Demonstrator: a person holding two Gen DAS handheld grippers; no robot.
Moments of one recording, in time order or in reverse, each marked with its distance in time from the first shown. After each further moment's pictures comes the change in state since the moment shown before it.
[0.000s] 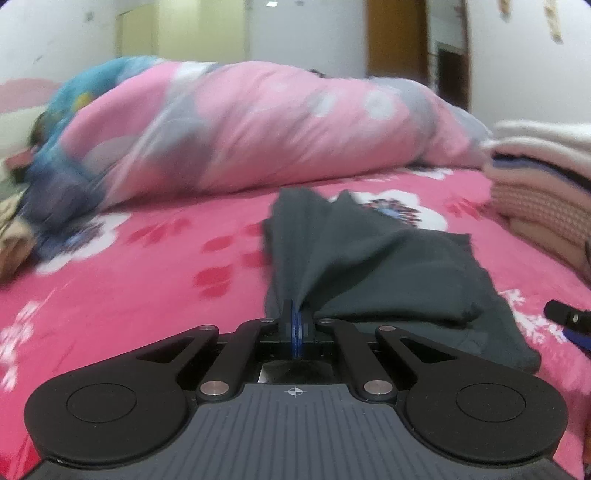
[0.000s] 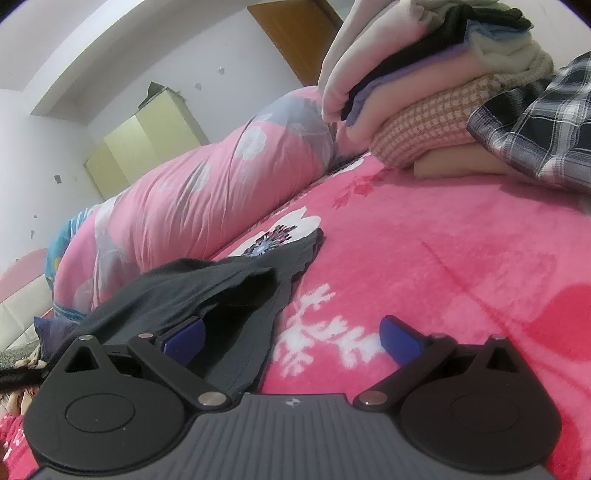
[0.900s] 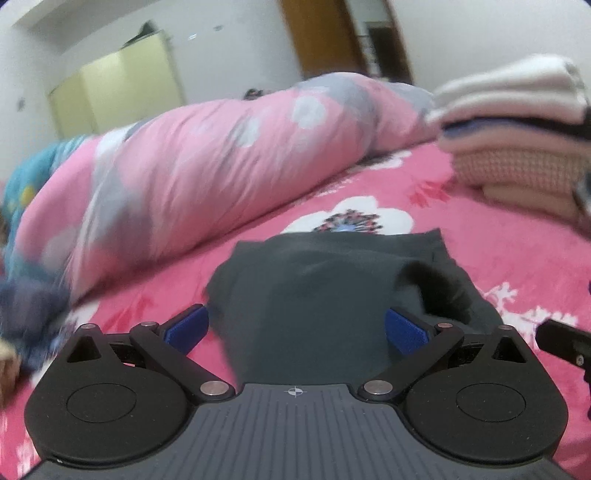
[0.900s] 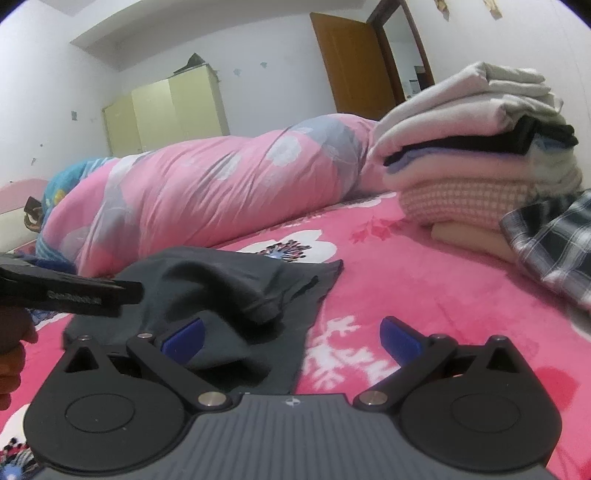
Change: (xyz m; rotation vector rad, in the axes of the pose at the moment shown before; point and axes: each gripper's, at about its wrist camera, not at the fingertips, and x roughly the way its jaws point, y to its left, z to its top) left arm 0.052 -0.099 0.037 0.374 -0.046 -0.043; right arm -0.017 0.061 0.007 -0.285 -0.034 -0.094
